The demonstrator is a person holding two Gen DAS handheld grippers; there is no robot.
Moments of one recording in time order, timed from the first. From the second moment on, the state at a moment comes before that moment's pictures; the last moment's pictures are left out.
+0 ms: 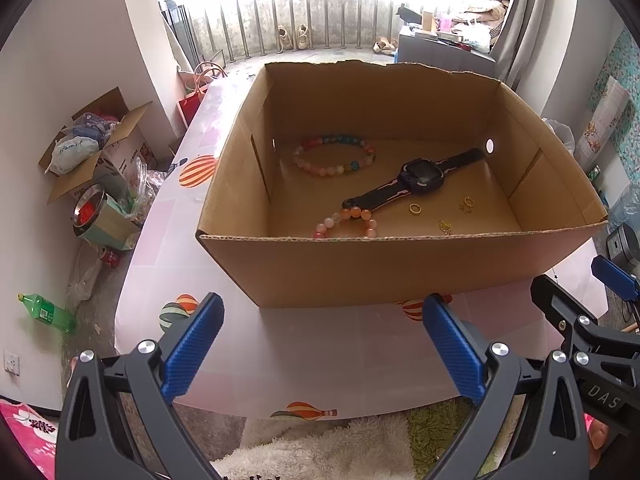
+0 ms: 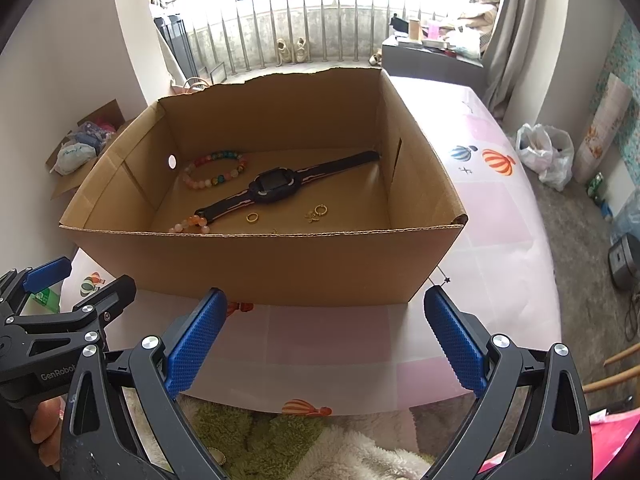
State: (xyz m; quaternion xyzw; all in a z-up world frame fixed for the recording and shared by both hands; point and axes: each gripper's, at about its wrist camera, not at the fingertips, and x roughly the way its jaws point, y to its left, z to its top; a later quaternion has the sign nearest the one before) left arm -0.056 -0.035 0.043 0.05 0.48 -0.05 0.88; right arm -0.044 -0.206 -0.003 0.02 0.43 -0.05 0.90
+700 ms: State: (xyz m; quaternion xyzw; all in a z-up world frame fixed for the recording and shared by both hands) left arm -0.054 -0.036 0.041 0.05 0.48 -0.05 0.87; right arm -0.043 -0.205 -0.005 0.02 0.43 -0.04 0.90
